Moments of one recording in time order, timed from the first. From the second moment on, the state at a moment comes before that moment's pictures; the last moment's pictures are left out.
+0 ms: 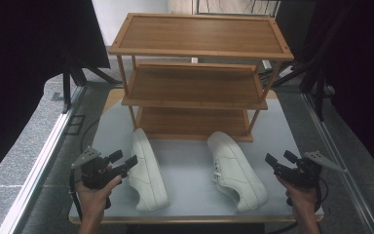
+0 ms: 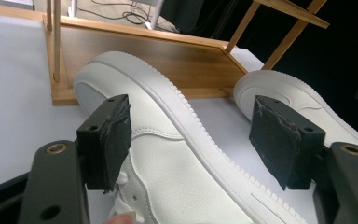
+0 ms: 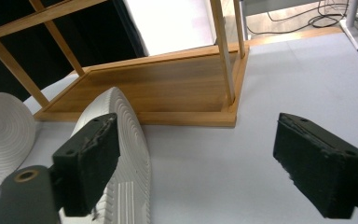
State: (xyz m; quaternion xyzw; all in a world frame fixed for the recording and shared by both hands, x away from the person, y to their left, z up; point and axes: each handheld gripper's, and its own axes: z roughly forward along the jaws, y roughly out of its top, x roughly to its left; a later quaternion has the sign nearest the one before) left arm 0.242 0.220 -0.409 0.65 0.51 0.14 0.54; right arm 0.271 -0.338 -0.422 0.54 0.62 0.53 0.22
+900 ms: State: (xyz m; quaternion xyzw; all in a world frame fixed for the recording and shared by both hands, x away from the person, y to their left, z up) left arm 0.211 0.227 -0.408 0.63 0.53 0.17 0.54; right arm 0.268 -0.330 -0.408 0.54 0.60 0.54 0.23
